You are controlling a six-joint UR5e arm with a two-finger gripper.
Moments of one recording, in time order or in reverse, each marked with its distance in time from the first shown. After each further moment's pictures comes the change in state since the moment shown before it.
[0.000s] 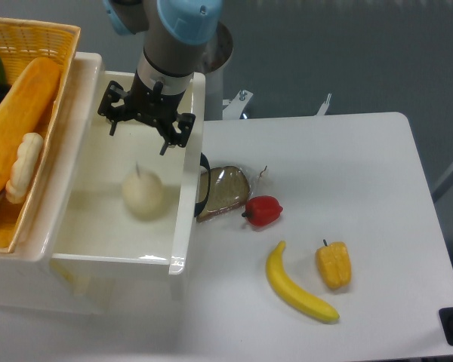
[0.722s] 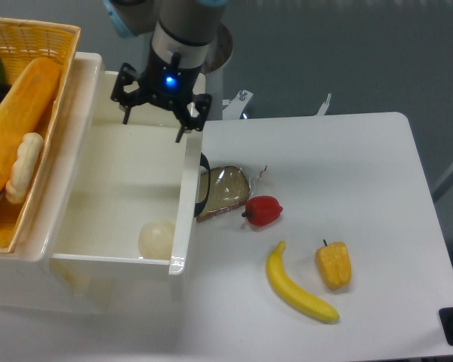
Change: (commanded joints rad) arm 0.135 0.041 0.023 0.070 -0.002 0.011
